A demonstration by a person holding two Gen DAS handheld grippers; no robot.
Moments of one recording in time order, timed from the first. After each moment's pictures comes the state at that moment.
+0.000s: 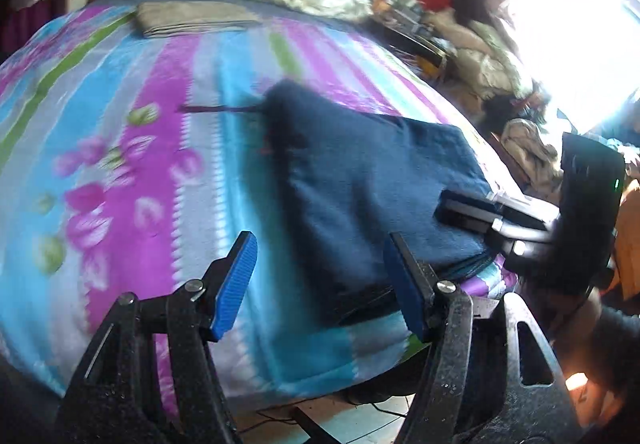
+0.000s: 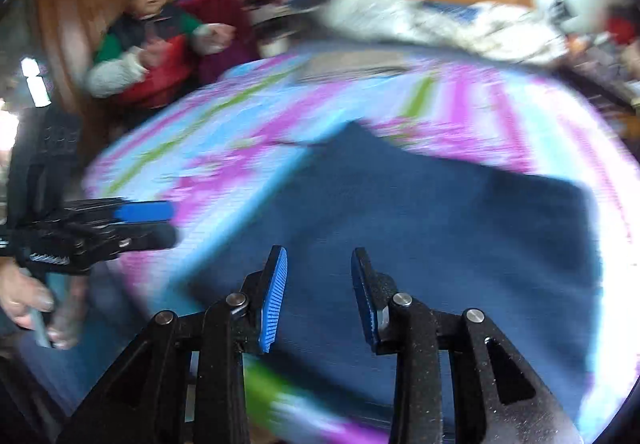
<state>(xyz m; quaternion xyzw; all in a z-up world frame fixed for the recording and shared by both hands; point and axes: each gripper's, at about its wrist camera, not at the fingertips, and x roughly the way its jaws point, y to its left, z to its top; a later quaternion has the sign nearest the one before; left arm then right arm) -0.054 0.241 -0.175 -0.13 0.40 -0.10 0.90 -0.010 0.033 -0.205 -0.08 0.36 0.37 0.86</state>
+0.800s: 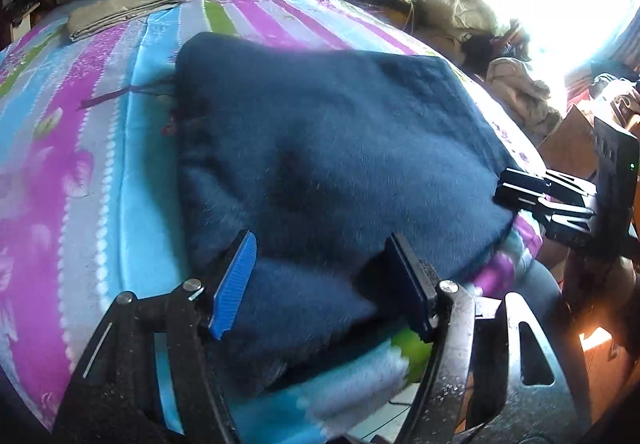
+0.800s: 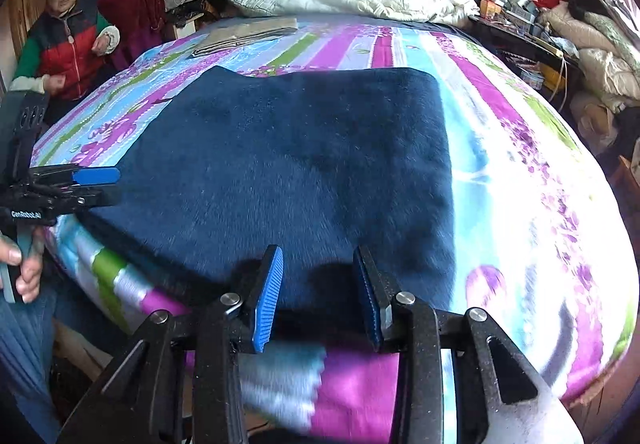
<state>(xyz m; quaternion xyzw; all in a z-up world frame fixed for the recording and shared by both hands) -0.020 0.191 -0.215 -0.06 0.44 -0.15 0.88 -0.006 -0.075 -0.237 -0.08 0.41 0.25 0.87</state>
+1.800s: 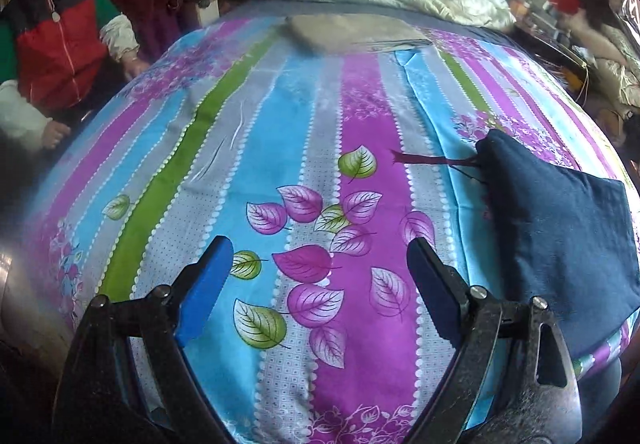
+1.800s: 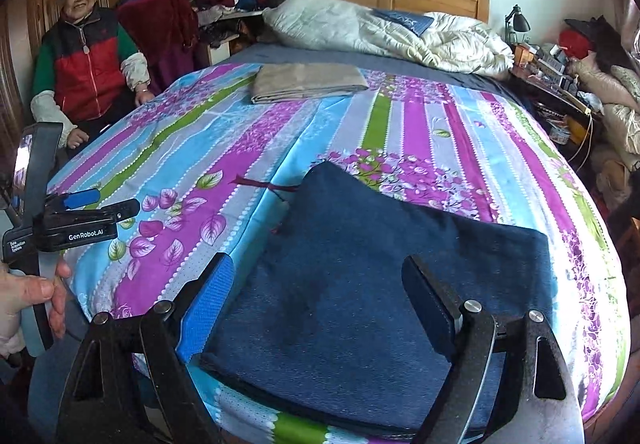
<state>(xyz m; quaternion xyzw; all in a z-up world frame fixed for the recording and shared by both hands) -0.032 0.361 -0.155 -0.06 0.42 0.18 0.89 0.001 0.125 -0.139 -0.10 0.37 0.28 0.88</state>
